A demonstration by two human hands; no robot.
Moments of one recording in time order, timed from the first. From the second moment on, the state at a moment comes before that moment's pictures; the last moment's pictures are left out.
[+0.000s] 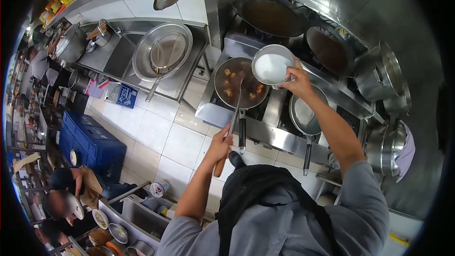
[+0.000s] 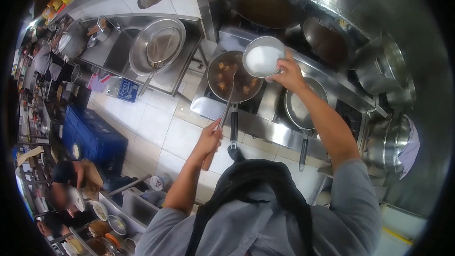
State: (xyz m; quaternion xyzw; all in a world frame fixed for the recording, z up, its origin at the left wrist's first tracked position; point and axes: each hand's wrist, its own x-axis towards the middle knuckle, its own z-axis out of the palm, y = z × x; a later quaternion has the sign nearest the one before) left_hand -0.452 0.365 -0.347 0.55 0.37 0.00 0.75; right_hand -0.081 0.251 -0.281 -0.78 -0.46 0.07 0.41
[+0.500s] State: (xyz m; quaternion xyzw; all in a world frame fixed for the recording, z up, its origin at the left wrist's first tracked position) left_hand -0.459 0.374 -0.345 0.55 0.39 0.00 0.74; right_hand -0.084 0.275 -0.285 -0.77 -0.55 -0.03 0.31
